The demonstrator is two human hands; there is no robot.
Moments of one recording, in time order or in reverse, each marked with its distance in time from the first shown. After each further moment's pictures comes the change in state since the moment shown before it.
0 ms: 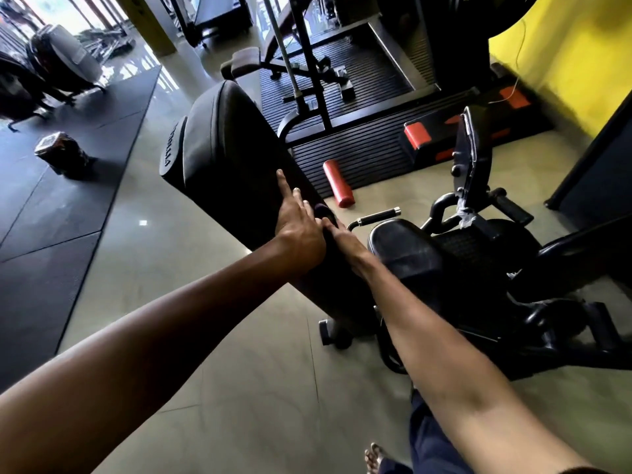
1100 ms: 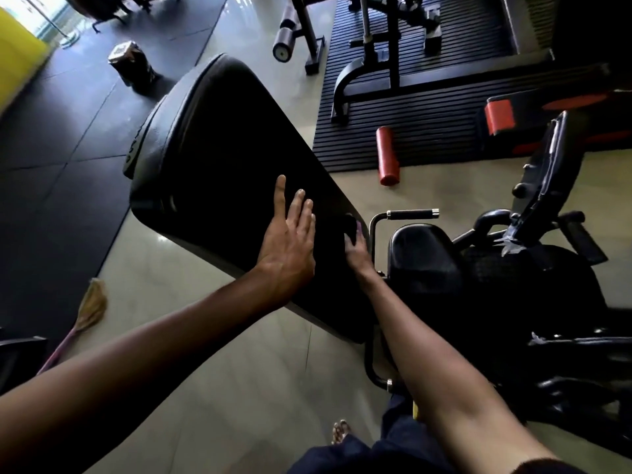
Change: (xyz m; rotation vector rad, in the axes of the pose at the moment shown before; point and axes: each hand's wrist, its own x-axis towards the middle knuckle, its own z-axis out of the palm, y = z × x) left_hand 0.046 0.025 0.014 0.000 -0.031 -0.151; right_hand 0.053 0.028 -0.028 -0.154 -0.012 0.075
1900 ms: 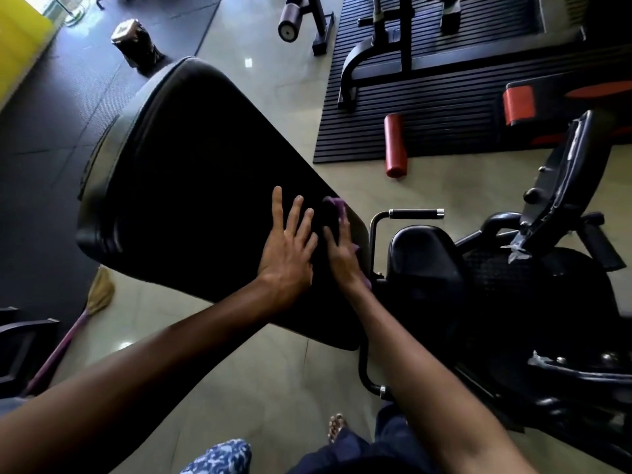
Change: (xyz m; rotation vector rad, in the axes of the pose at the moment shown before) left_hand 0.044 0.022 -0.003 -0.024 -0.122 0.058; right_hand -0.004 -0.025 0.005 0.165 -0.063 -0.312
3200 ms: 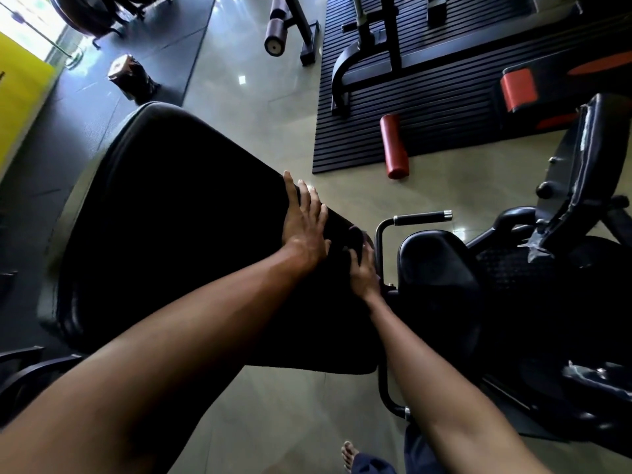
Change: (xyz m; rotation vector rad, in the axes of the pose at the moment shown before) left_hand 0.114 -0.010 -0.015 0.041 -0.023 -0.043; right_hand 0.041 0.088 -0.026 -0.103 0.149 0.317
